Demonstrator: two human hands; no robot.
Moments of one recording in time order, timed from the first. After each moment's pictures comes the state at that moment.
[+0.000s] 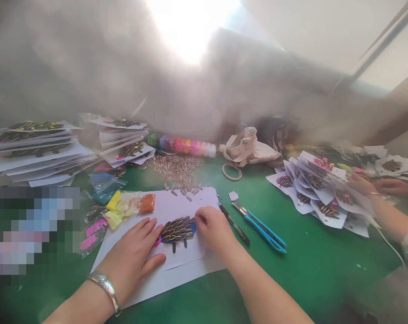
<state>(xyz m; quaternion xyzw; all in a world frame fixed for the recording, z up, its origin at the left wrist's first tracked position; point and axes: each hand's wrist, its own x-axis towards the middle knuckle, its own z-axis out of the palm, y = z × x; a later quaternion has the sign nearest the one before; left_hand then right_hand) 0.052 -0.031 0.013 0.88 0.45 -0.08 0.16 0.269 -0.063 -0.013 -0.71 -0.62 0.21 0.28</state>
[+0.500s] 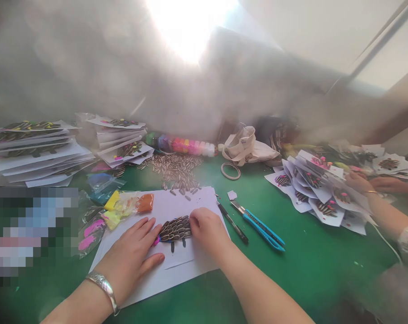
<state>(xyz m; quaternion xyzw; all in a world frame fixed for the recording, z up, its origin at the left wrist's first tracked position) 0.050 -0.030 0.006 0.88 0.45 -0.04 0.17 0.261 -0.063 -0.021 -0.69 -0.66 0.17 0.24</state>
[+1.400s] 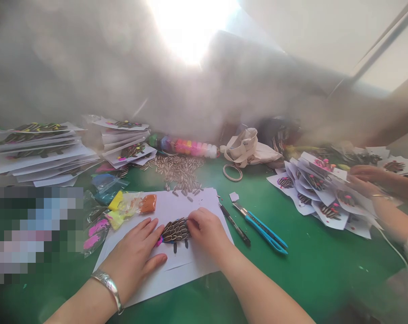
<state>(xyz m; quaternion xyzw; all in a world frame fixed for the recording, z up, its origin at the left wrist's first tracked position) 0.051 -0.030 0.012 0.88 0.45 -0.05 0.16 0.255 -0.060 -0.026 -0.66 -0.67 0.17 0.30</state>
